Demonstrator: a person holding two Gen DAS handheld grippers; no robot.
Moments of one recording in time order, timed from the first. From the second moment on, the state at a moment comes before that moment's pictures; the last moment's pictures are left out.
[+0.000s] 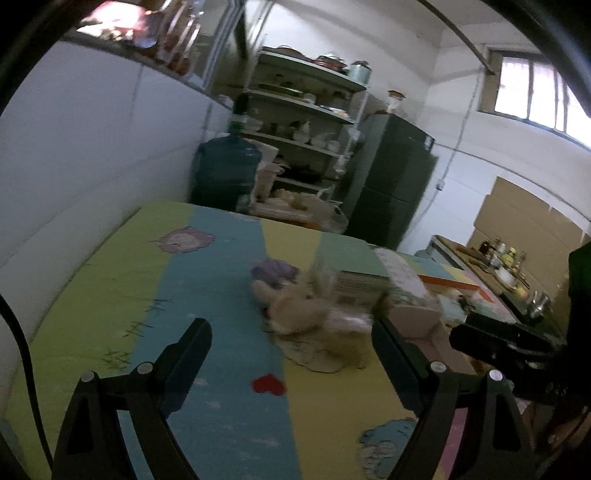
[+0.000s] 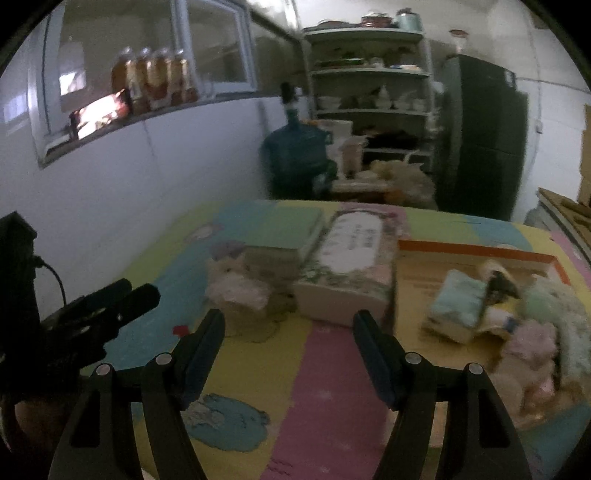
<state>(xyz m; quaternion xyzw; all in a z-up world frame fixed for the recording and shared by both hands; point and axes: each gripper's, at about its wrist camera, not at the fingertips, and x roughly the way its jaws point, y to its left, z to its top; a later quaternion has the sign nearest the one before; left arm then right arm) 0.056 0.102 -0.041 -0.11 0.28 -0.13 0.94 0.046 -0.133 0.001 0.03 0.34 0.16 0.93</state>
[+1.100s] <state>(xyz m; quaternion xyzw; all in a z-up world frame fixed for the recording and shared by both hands) 0.094 0.146 -0.069 -0.13 0.31 -0.13 0.93 0.117 -0.054 -0.051 -0.03 0.41 0.18 0.89</state>
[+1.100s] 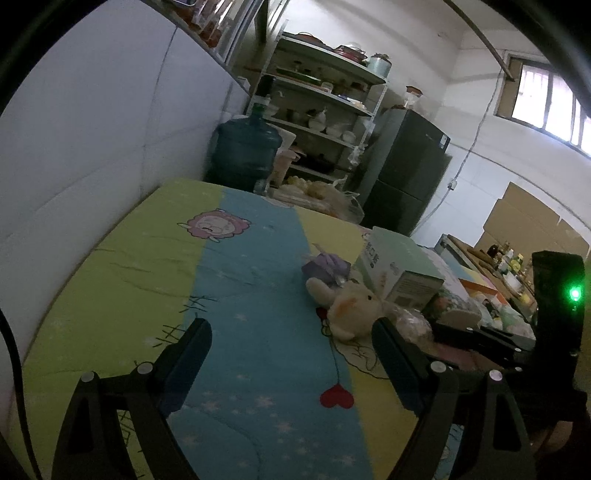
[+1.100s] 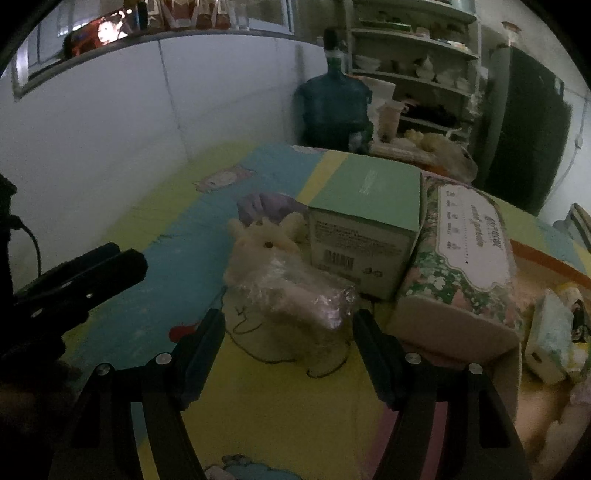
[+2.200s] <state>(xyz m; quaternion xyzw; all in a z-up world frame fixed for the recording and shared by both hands) 0.184 0.071 -0.093 -0.12 0.42 -0.10 0.89 0.081 -0.111 -0.035 0.04 0.38 0.21 0.90</state>
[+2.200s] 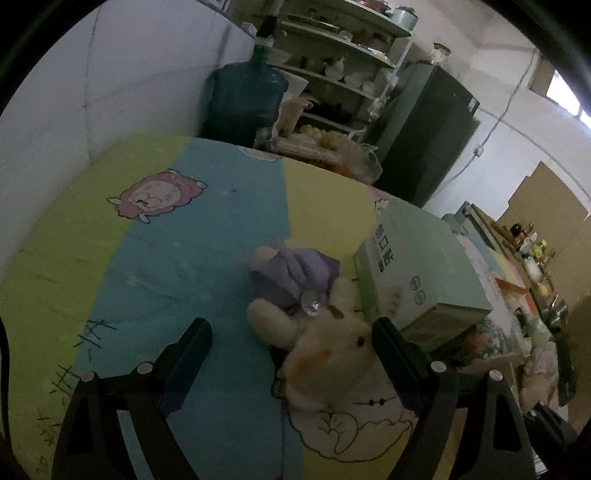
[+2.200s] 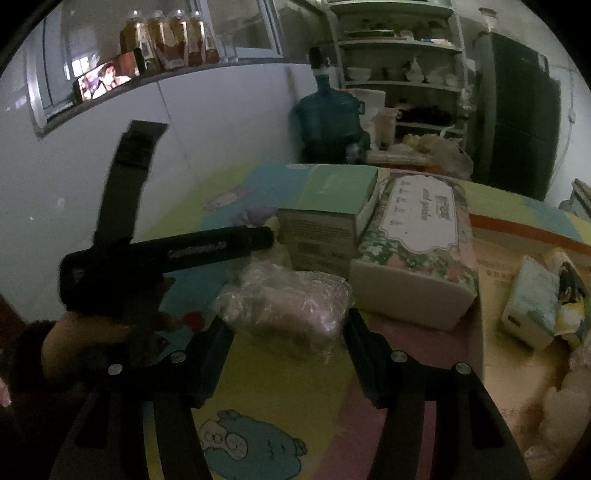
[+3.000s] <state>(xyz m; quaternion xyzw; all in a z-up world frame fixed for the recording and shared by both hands) 0.153 0.050 -0.083 -0.10 0.39 -0.10 0.91 0.058 -0.144 -0.028 0.06 0.36 0.21 0.91</state>
